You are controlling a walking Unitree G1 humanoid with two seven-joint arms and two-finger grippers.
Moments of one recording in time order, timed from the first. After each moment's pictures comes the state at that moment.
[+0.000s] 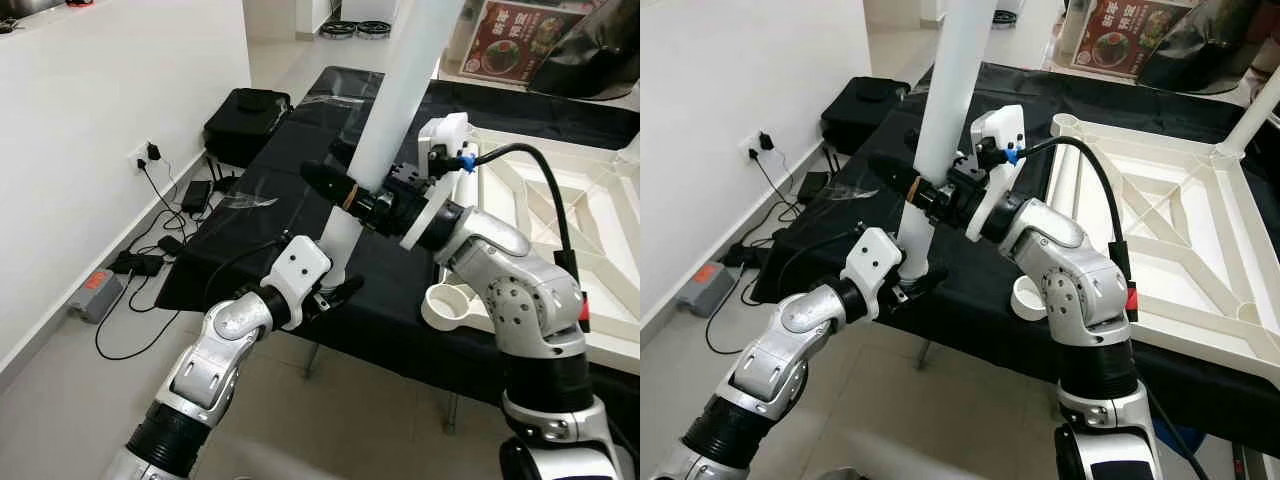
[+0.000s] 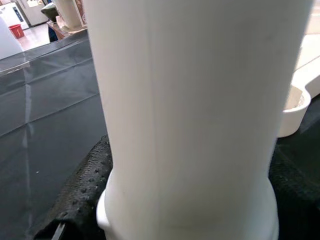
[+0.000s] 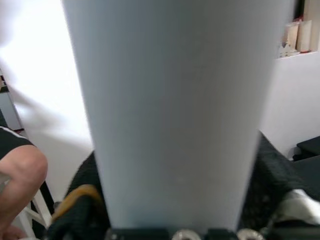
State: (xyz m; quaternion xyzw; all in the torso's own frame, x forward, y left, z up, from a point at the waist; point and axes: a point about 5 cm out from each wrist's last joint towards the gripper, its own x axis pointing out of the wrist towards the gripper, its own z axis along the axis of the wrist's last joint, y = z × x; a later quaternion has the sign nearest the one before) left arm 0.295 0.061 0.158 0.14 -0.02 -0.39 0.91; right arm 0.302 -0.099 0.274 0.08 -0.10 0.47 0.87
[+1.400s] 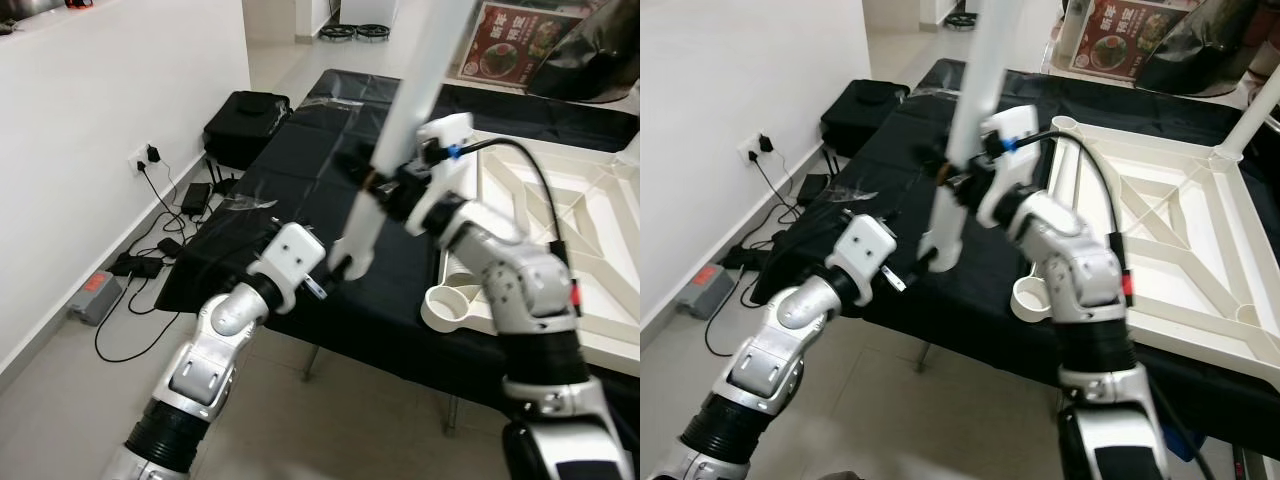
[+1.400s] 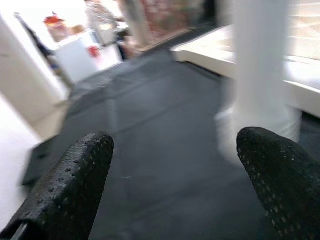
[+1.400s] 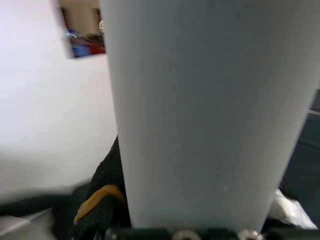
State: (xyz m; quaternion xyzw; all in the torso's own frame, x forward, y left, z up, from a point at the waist) left arm 0.305 0.087 0.183 0.17 -0.10 -0.24 0.95; right arm 0.350 -0.166 0.266 0.03 -0.08 0.28 0.96
